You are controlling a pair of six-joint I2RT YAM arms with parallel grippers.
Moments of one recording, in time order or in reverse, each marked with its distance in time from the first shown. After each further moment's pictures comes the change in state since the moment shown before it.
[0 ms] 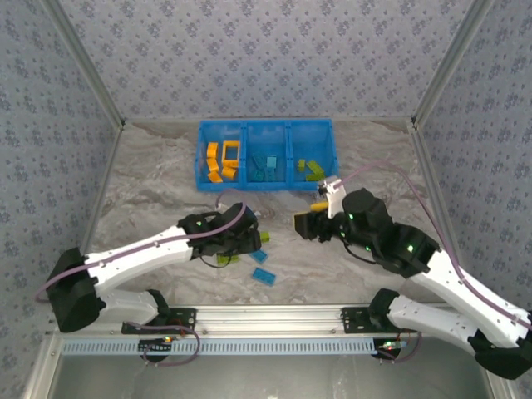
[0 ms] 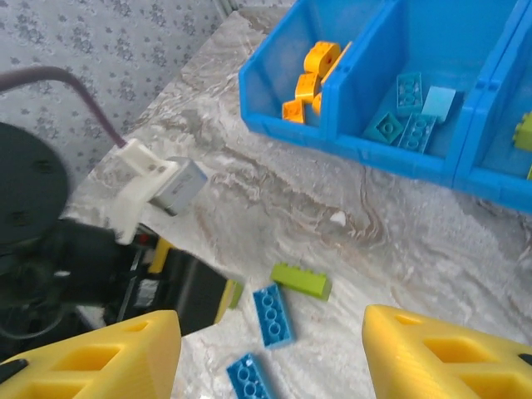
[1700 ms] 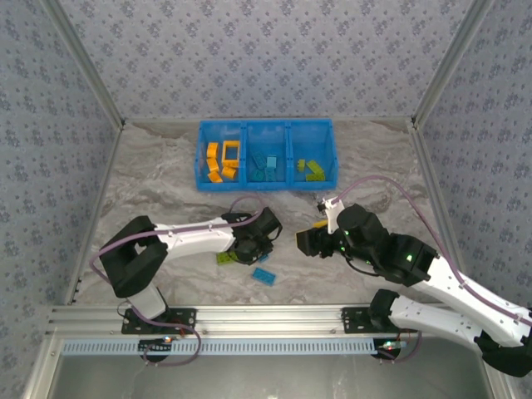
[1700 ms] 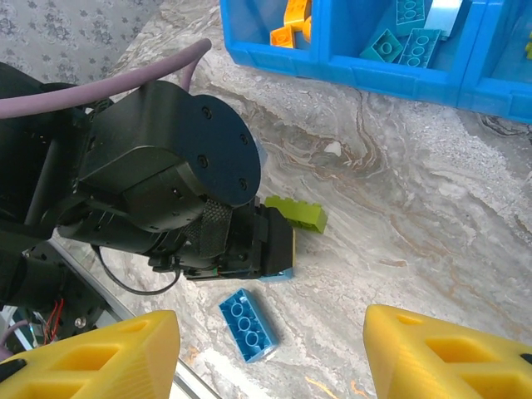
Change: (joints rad) left arm -0.007 0.369 0.071 0.135 0.079 -0.381; right arm 0.085 -0.041 -0.078 -0.069 0.051 0.071
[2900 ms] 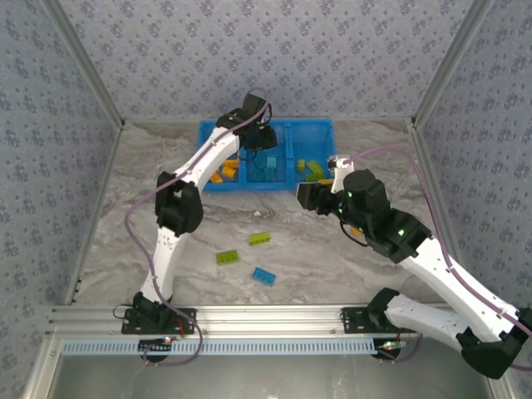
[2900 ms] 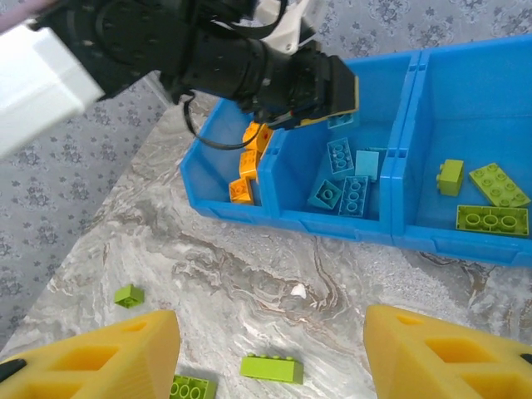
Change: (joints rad) left arm 0.483 0.729 1.366 -0.249 0.108 0.916; right arm -0.240 0.158 0.142 0.205 0.015 -0.010
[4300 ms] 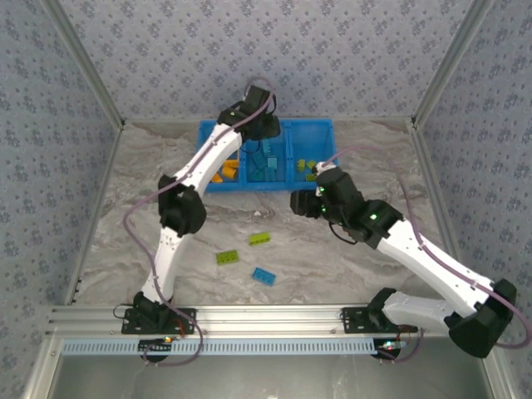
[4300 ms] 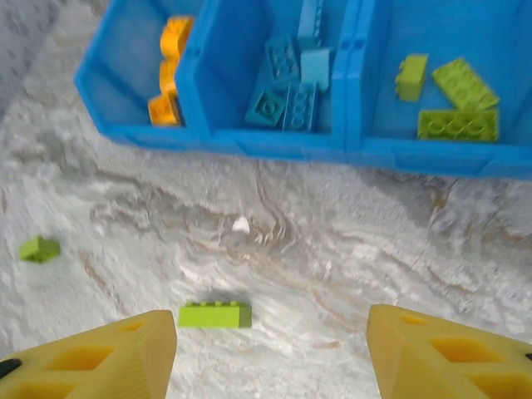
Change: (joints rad) left arm -0.039 -0.088 0.066 -0.024 -0.161 -0.005; right arm 0.048 0.200 0.013 -0.116 0.068 0.043
